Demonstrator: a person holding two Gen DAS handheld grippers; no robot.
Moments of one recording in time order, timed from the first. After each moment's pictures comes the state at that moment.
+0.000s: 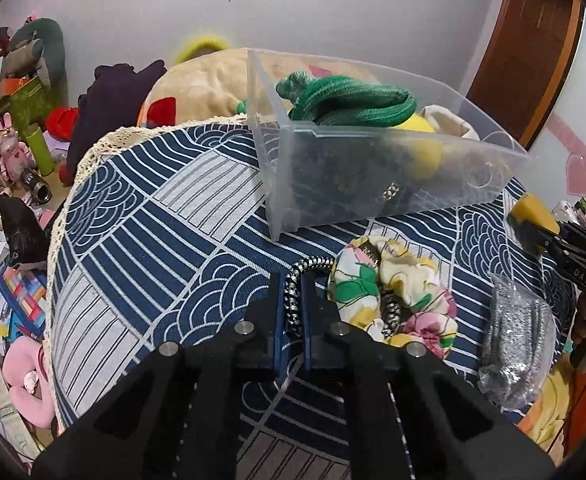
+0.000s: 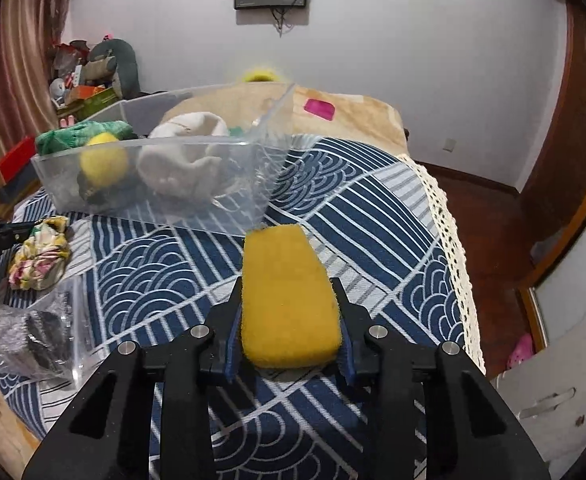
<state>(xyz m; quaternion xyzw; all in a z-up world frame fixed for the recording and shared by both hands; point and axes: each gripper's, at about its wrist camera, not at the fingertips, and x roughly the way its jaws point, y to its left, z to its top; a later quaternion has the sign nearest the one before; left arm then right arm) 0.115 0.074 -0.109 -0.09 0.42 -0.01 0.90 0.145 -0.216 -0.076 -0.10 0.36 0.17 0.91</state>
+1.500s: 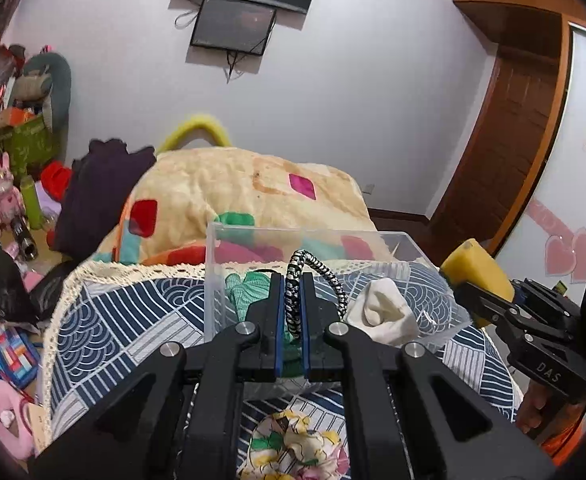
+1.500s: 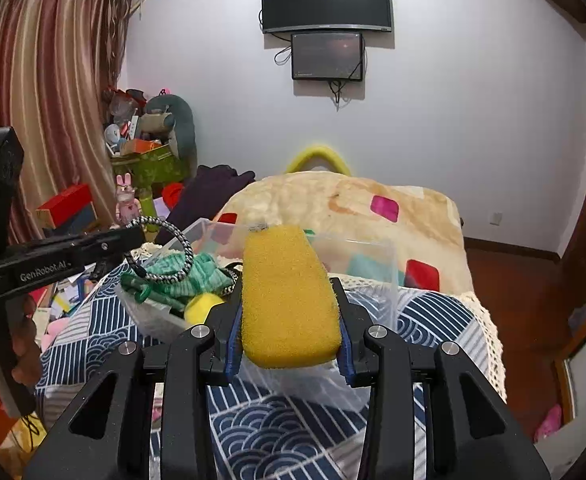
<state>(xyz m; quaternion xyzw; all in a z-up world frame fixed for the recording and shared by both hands) 0.157 0.067 -0.007 -0.14 0.27 -0.02 0.95 0.170 -0.136 0.001 -0.08 0.25 0.27 0.93</state>
